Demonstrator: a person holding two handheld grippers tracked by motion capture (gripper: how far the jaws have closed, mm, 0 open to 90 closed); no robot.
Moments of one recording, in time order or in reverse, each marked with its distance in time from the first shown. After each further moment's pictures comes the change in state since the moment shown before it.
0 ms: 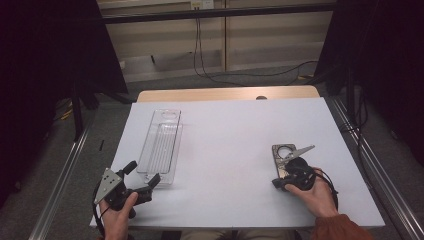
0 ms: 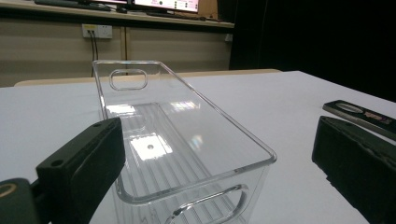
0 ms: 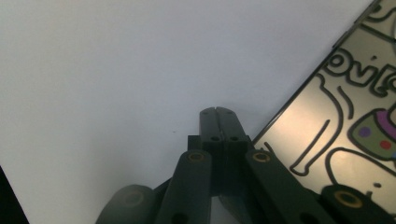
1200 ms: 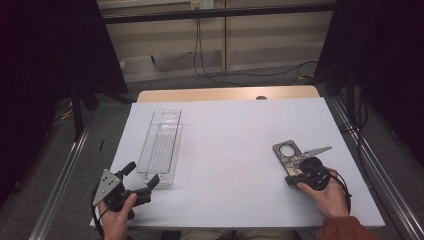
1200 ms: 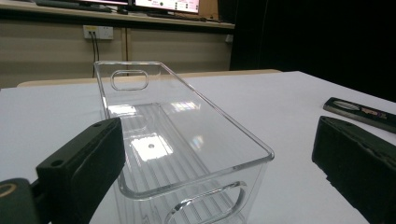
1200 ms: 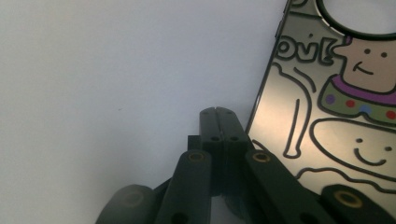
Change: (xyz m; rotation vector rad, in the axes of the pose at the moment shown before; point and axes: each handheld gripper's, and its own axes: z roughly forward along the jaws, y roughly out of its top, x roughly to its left) left arm -0.001 0.000 -0.003 0.001 0.004 0.008; right arm -0.023 -0.019 -0.015 -0.072 -0.086 0.044
